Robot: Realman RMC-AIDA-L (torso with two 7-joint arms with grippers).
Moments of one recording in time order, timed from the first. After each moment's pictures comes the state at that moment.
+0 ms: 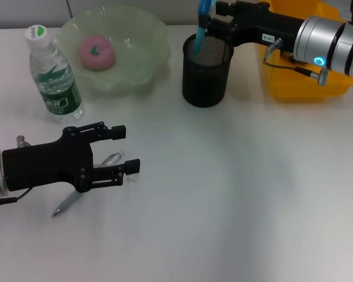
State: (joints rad) left arm -0.44 -2.02 0.72 0.49 1.90 1.68 -1.10; right arm 0.80 2.09 -0.87 -0.41 -1.57 -0.98 1.23
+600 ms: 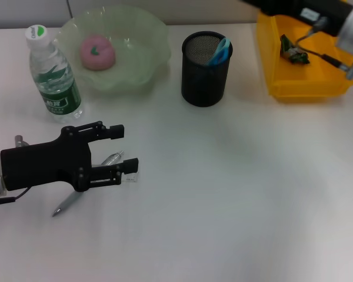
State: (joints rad) left arm -0.44 -2.02 0.72 0.49 1.90 1.68 -1.10; right arm 0.65 2.07 -0.86 -0.54 -1.35 -1.30 1.33
